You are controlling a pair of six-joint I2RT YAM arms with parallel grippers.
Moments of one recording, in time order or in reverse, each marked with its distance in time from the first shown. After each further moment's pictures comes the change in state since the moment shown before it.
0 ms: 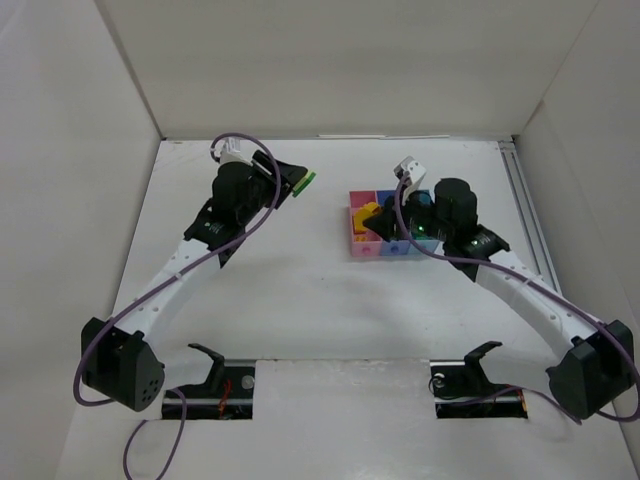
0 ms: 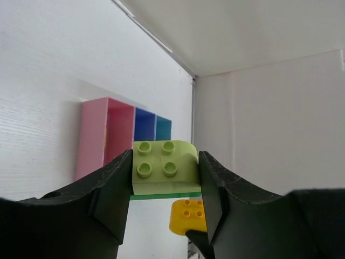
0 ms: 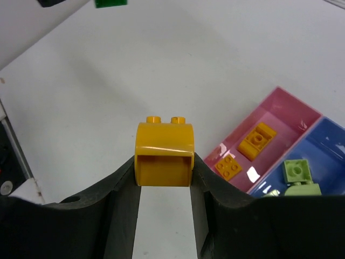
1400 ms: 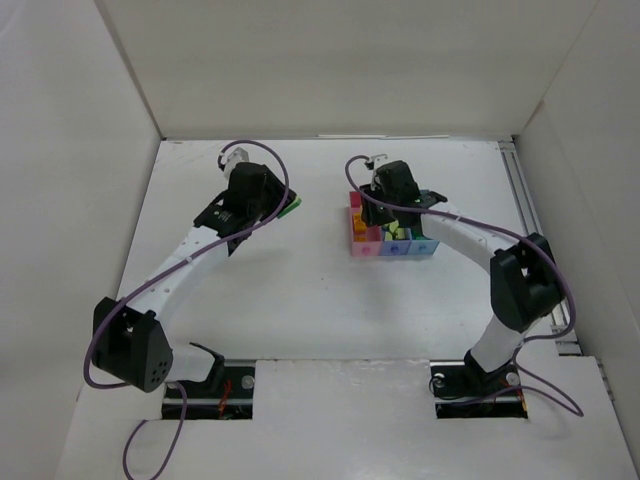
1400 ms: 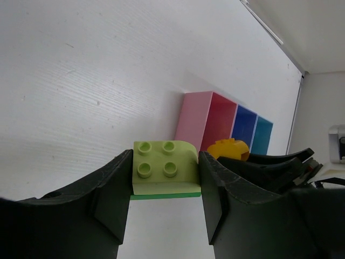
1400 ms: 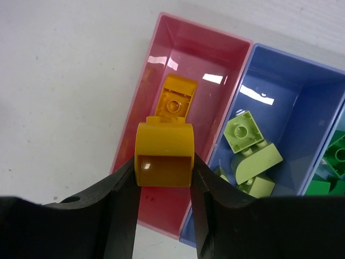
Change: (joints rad) left arm 0.000 0.104 0.063 -0.306 -0.160 0.176; right arm 0.030 0.533 0.323 -0.250 0.488 0.084
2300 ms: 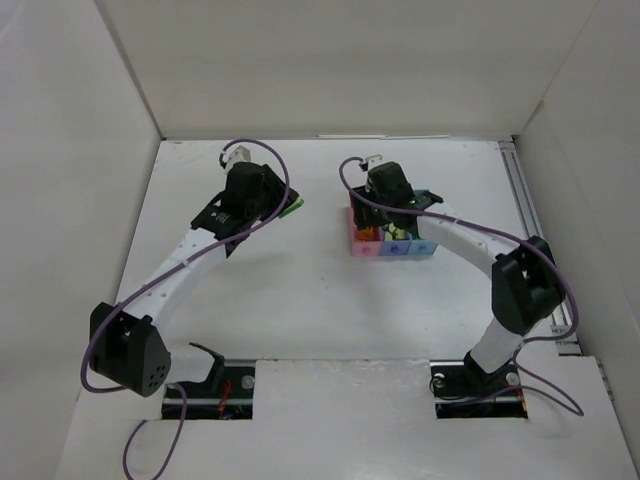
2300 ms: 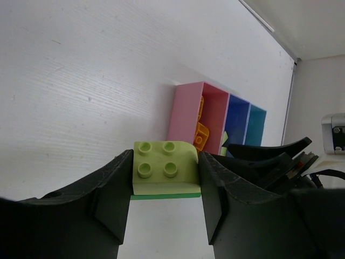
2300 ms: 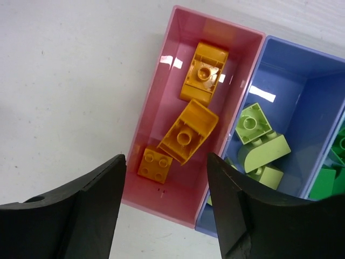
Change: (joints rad) left arm 0.000 -0.014 0.000 -0.002 0.048 0.029; right arm 0.057 0.004 0.033 -0.064 0.074 0.025
